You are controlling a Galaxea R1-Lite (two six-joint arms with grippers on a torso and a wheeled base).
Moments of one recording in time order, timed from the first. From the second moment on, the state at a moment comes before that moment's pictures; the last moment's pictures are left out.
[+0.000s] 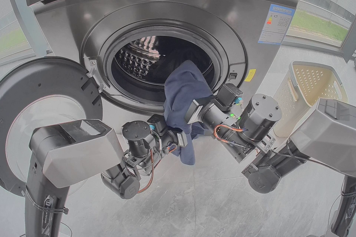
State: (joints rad) left arm -0.60 2.41 -0.96 -1.55 0.06 -0.15; right arm 0.74 2.16 -0.96 -1.54 -0.12 0.20
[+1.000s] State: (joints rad) left arm -0.58 2.03 -0.74 -1.55 0.06 -0.19; right arm 0.68 2.17 -0.86 -1.54 -0.14 0.23
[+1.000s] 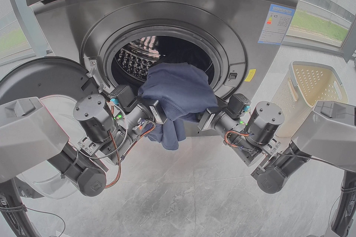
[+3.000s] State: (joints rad) left arm -0.57 1.83 -0.36 -1.55 0.08 -0.17; right arm 0.63 1.96 -0.32 -1.54 0.05 0.14
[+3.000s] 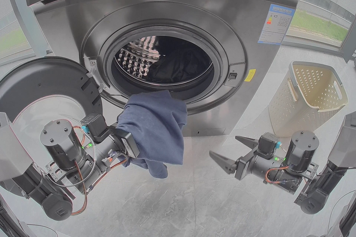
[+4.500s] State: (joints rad) left arm -0.55 1.85 -0.33 -1.55 0.09 -0.17; right arm 0.55 1.96 -0.39 -1.54 0.02 0.16
